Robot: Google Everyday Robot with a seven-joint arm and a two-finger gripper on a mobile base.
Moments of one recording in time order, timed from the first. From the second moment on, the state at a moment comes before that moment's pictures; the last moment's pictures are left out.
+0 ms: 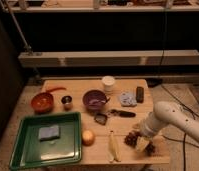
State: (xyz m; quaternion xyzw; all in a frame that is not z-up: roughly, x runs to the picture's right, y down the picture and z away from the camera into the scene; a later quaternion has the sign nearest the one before) arm 0.205 0.268 0.775 -0.40 -0.16 0.16 0.89
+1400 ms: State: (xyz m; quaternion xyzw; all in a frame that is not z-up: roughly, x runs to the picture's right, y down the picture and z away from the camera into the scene) arm 0.185 0.246 0.754 -0.42 -0.21 0.18 0.87
